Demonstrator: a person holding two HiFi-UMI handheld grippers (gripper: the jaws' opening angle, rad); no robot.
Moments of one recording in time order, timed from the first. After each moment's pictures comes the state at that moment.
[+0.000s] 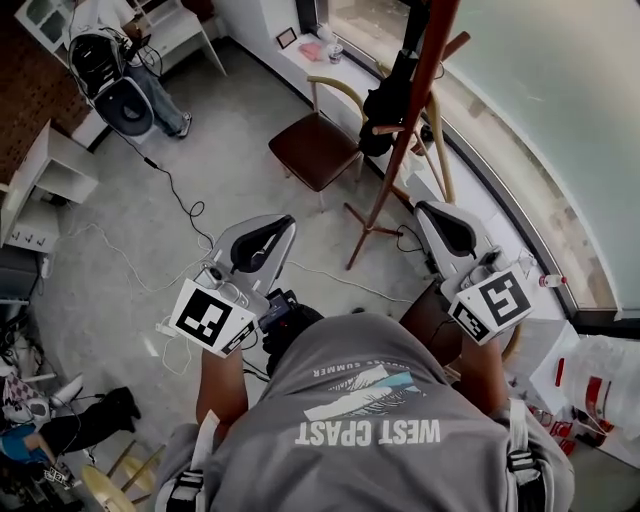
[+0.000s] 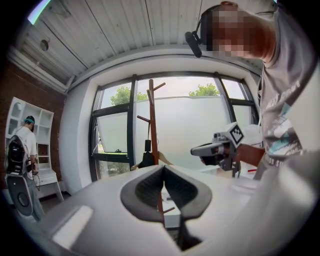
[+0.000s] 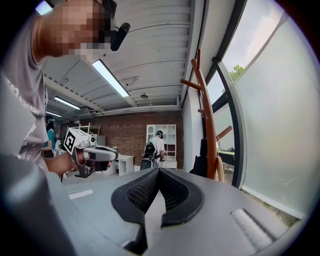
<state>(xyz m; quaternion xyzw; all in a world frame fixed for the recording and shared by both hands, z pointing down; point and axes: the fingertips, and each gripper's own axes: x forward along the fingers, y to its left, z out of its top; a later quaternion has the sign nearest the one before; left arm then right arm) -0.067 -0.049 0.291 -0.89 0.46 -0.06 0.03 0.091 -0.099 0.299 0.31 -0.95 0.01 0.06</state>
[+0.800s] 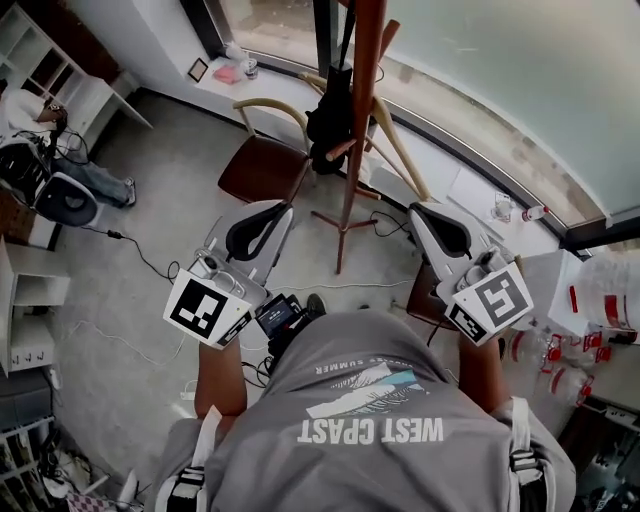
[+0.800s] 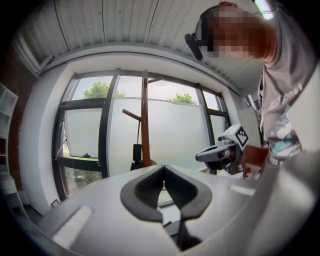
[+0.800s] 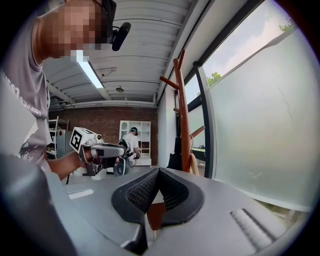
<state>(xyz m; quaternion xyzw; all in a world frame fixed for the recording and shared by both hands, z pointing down) -0.040 -0.160 0.280 -0.95 0.29 -0.04 0.04 0.113 -0.136 0.303 0.46 -0.88 0.03 0.07</state>
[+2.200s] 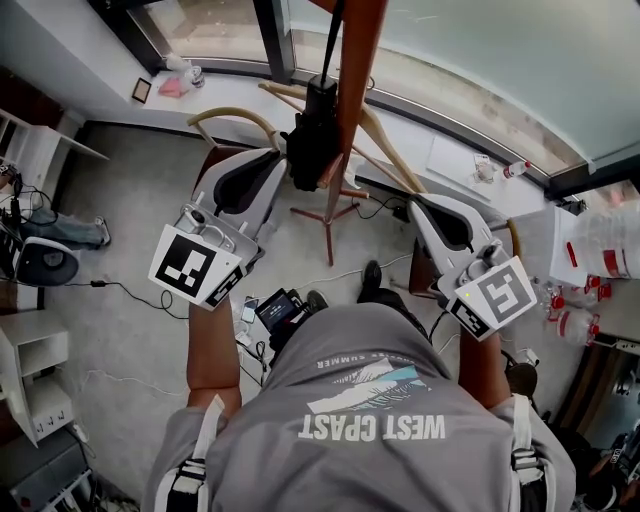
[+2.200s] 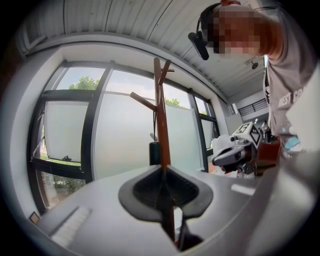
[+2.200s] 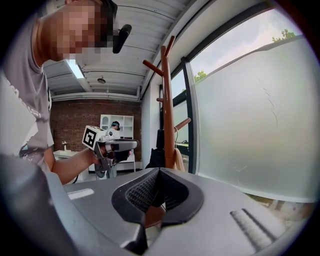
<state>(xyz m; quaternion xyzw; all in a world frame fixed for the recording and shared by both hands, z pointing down) -0.014 -0.296 0.283 -0.98 0.19 -0.02 0.05 0.116 -0.195 0.318 0.56 -0.82 0.06 0.09</state>
